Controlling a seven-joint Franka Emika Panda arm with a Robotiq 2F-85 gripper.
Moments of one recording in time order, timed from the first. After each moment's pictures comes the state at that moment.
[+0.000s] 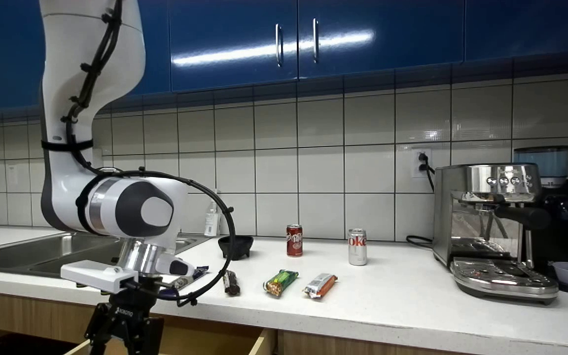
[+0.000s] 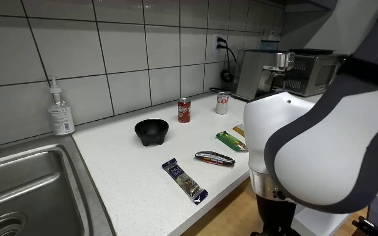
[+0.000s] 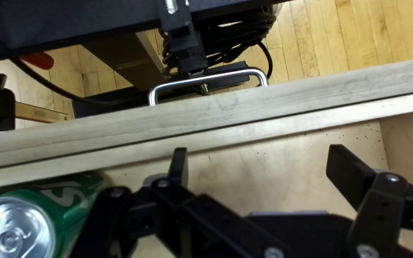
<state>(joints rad) 0.12 0.26 0.12 -2.64 0.25 2.54 0.15</state>
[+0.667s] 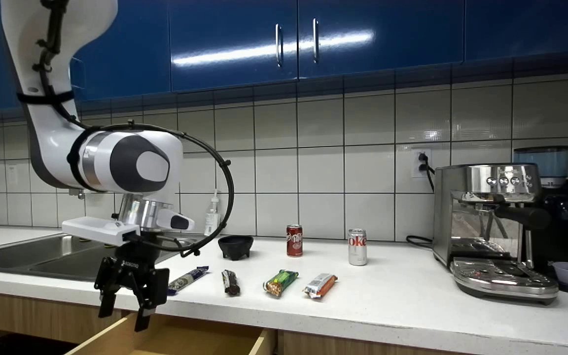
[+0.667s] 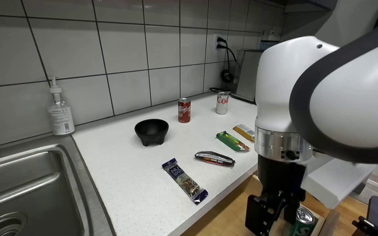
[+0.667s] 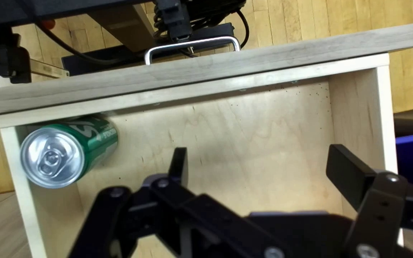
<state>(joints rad) 0.13 0.00 0.12 -2.69 0.24 2.49 0.16</state>
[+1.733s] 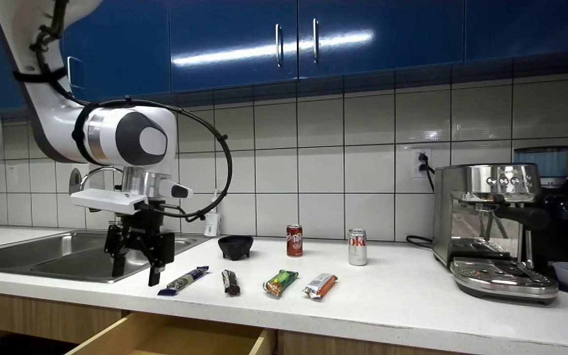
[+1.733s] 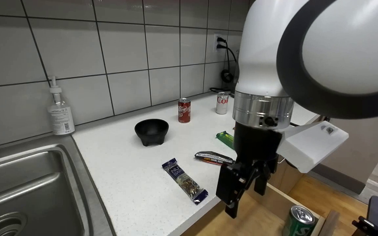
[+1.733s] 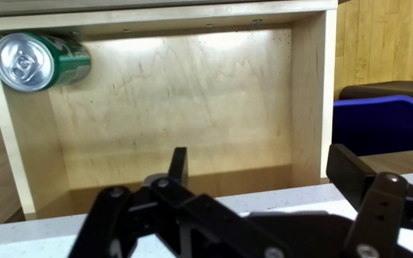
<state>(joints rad) 0.16 -0.04 0.13 -2.59 0.20 2.48 0.16</state>
